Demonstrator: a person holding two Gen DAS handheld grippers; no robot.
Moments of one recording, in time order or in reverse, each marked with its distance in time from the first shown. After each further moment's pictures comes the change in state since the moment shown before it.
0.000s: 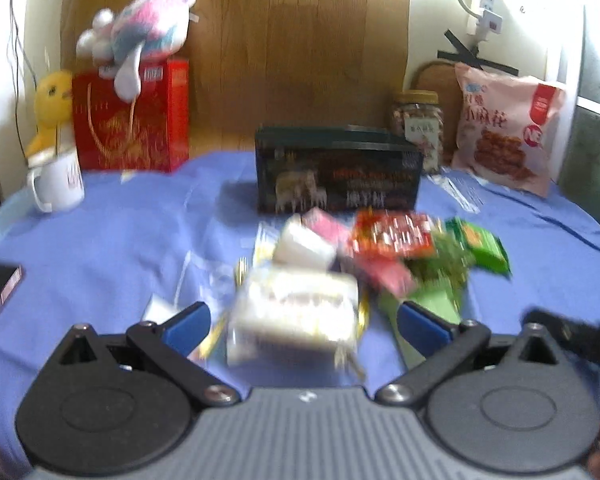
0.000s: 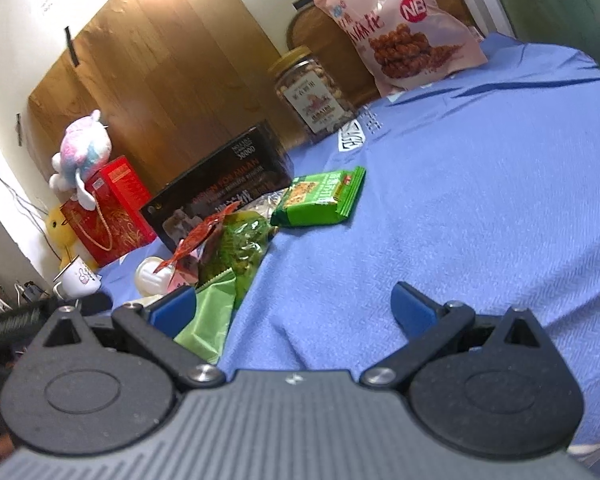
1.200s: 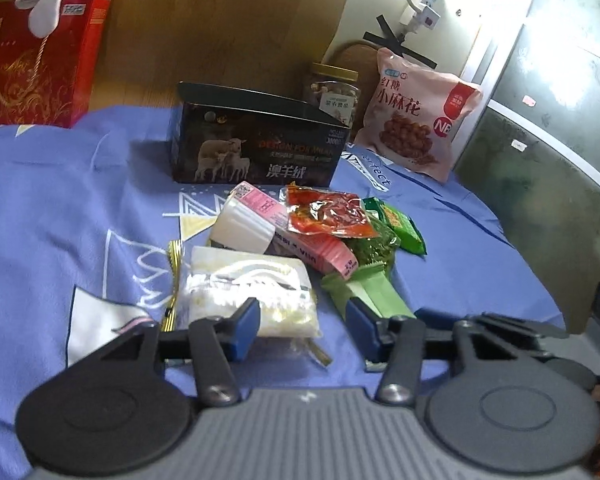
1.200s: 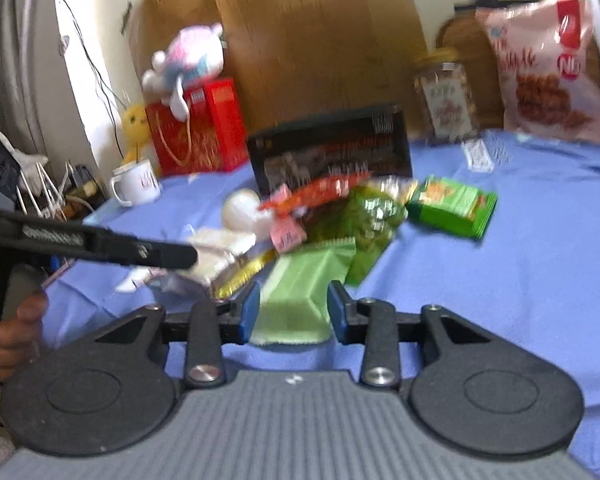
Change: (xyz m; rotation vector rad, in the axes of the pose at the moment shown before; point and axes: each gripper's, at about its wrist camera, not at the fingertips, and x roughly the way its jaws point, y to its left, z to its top) left arm 0.033 0.052 0.011 0.022 0.104 -0.399; right arm 0.016 0.063 -0.011 -0.379 0.112 0.143
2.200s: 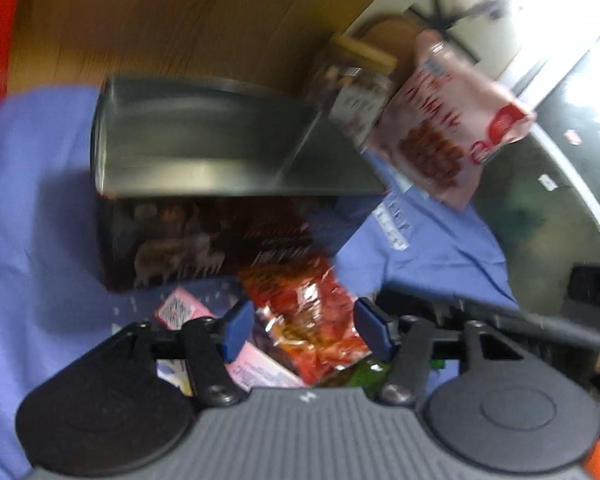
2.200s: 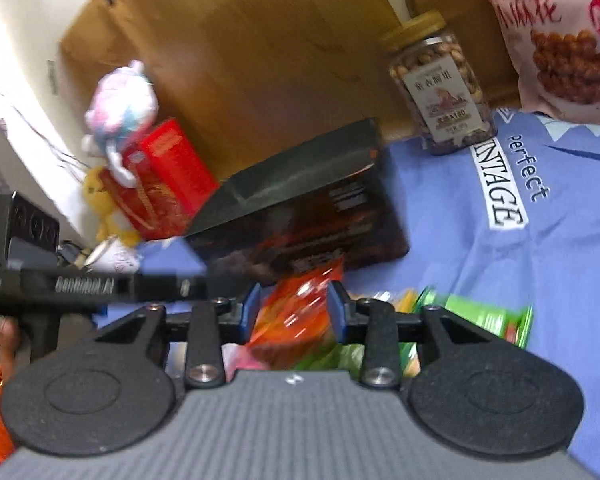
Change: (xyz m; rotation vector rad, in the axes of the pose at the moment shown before) left arm 0.132 0.039 0.131 -0.147 0.234 -0.119; right arm 0.091 -0.072 0.118 0.256 0.115 0.085
